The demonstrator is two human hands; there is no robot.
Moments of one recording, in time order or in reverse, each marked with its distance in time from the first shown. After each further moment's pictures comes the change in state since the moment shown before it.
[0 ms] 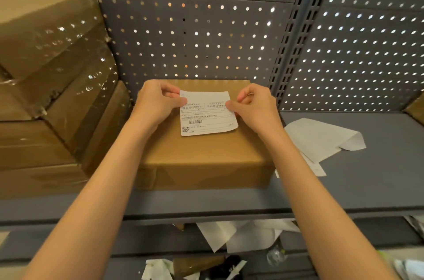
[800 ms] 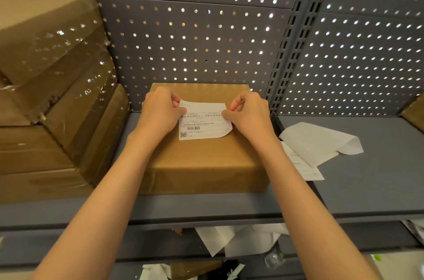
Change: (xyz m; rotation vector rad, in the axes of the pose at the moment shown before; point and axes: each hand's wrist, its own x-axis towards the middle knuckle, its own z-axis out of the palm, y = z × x) left_hand -0.001 -0.002 0.008 0.361 0.033 0.111; right_hand 0.002 0.002 0.009 -0.157 -0.017 -0.068
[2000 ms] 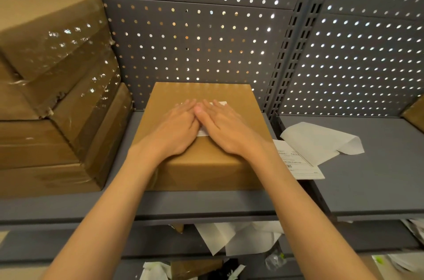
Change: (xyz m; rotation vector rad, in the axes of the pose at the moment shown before) left_hand -0.029 0.001 0.011 0.304 -0.353 0.359; right_hand -0.020 -0.016 0.020 -0.359 -0.436 -0.337
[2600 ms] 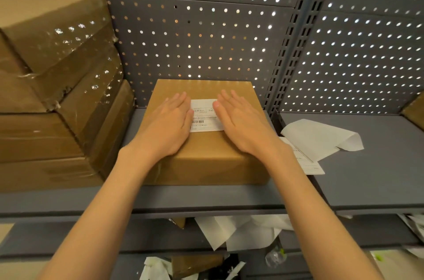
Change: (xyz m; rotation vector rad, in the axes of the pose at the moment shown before) left_hand -0.021 -0.005 -0.010 0.117 0.090 -0.058; right_hand -0.018 0.009 -0.010 -0.085 0.103 0.102
